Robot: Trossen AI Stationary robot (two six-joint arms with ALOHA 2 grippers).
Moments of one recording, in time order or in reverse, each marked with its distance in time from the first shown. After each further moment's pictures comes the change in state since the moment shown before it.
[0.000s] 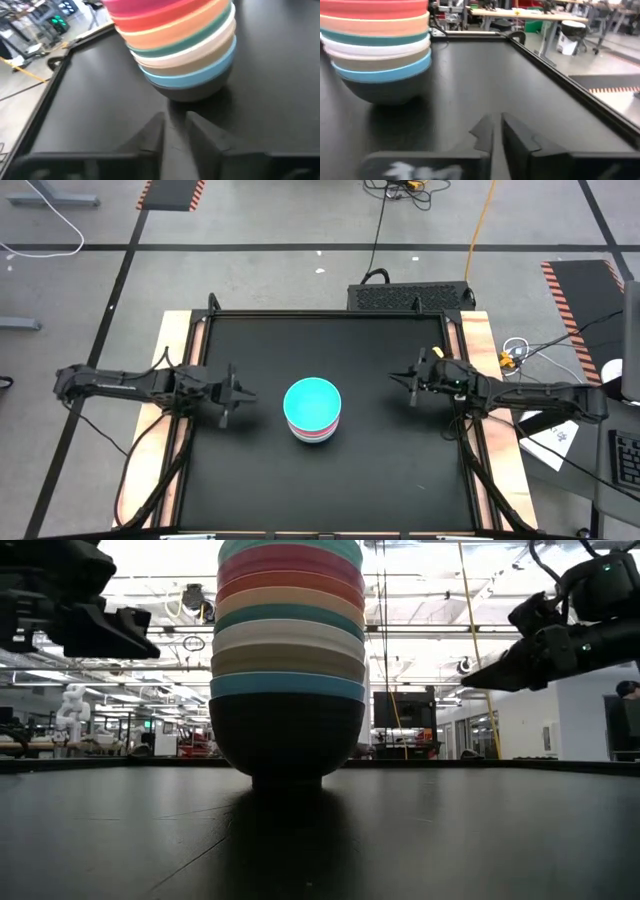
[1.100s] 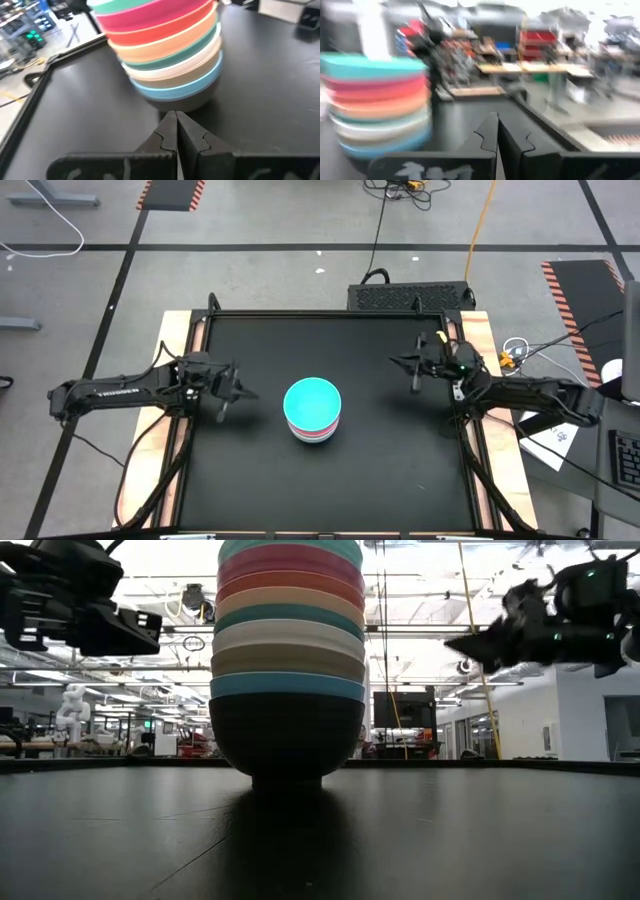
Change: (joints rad) left arm 0.270 0.033 0.000 0.051 0.385 0.101; right arm -0.306 0.332 -0.001 0.639 -0.382 0.101
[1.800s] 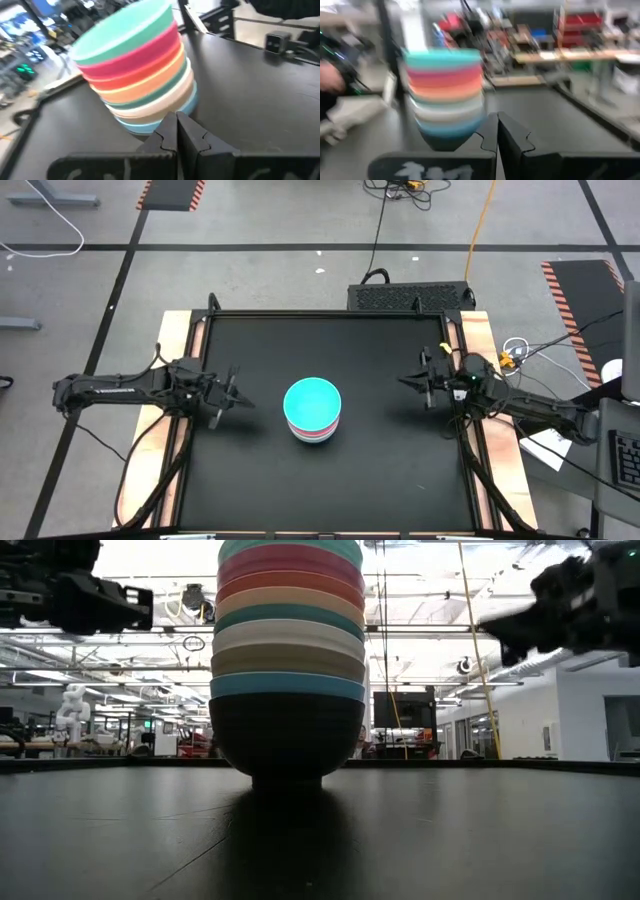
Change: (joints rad) left arm -0.136 -0.075 0.000 0.034 -0.001 -0.023; right arm 0.146 -0.572 0.039 -0.616 -0.048 0.053
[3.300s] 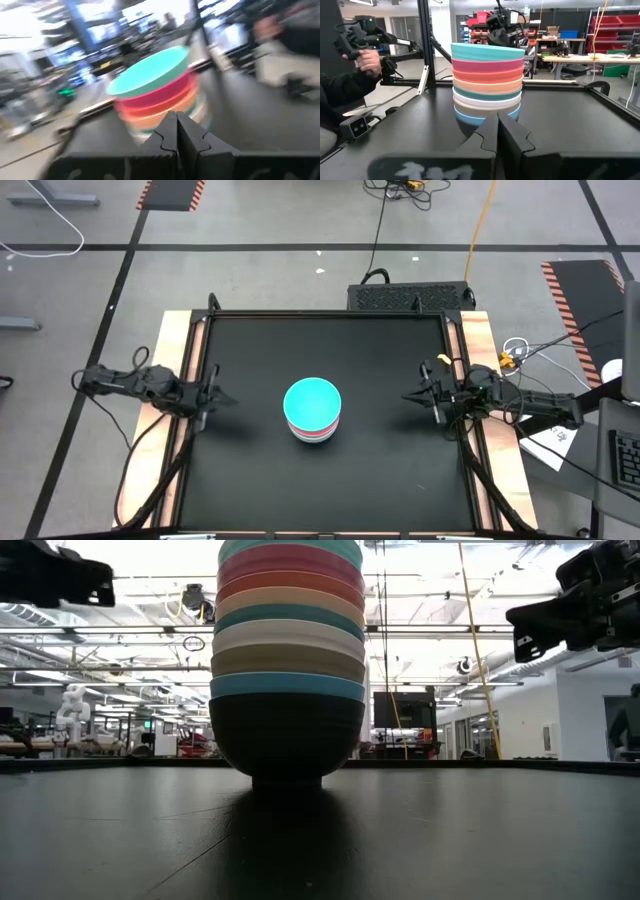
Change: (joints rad) left arm -0.336 -0.382 -0.028 -0.114 -0.453 -0.094; right arm 0.269 -0.257 -0.032 -0.313 0.133 -0.053
